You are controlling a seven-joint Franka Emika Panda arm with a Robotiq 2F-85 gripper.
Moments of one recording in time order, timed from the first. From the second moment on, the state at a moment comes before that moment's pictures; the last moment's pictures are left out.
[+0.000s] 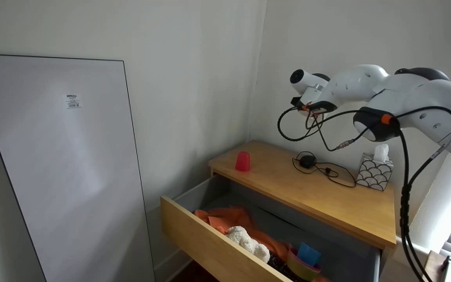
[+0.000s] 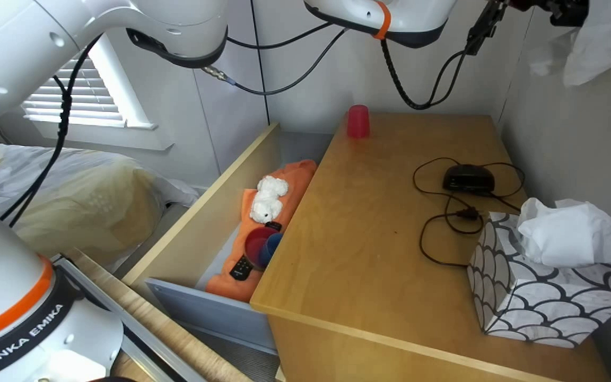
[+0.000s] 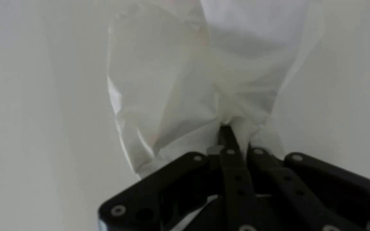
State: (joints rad) arm -0.08 1.11 -0.89 -0.87 -0.38 2.34 1.71
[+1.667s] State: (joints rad) arm -0.13 1.15 -0.82 -0.86 -0.37 2.57 1.67
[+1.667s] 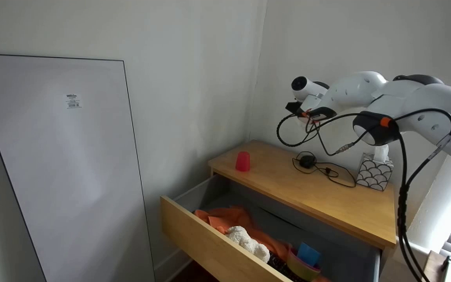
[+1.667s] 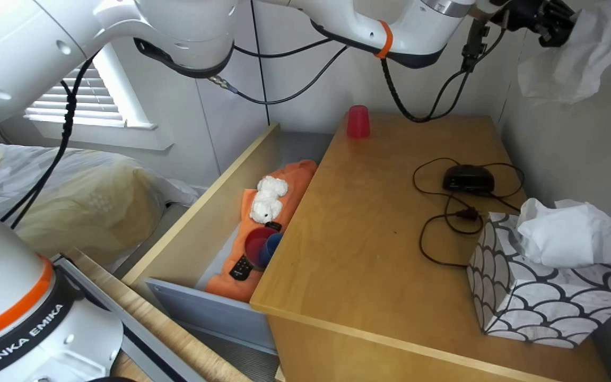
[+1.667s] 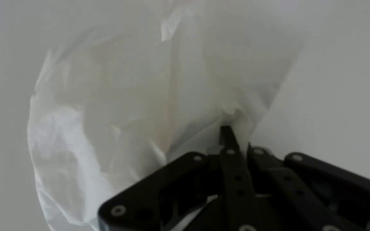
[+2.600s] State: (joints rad) arm -0.17 1.17 -0.76 -0.85 -0.37 2.63 1.61
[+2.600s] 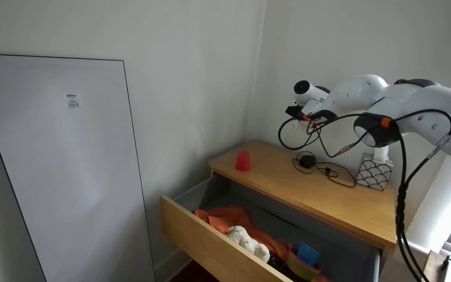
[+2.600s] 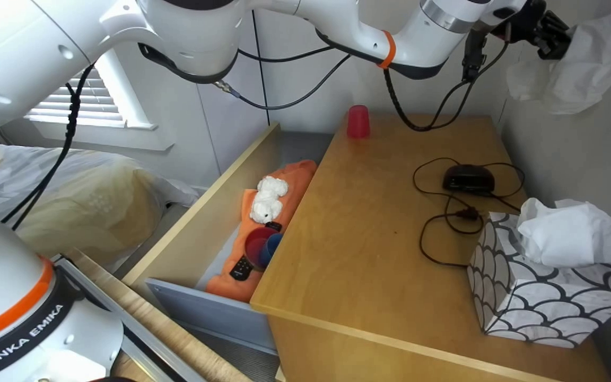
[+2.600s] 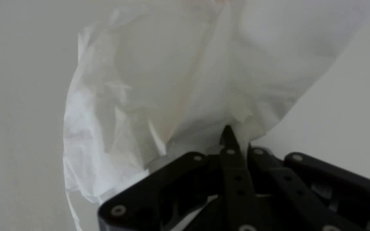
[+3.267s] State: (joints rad) arm -0.14 1.17 -0.79 -0.85 -0.38 2.38 1.53
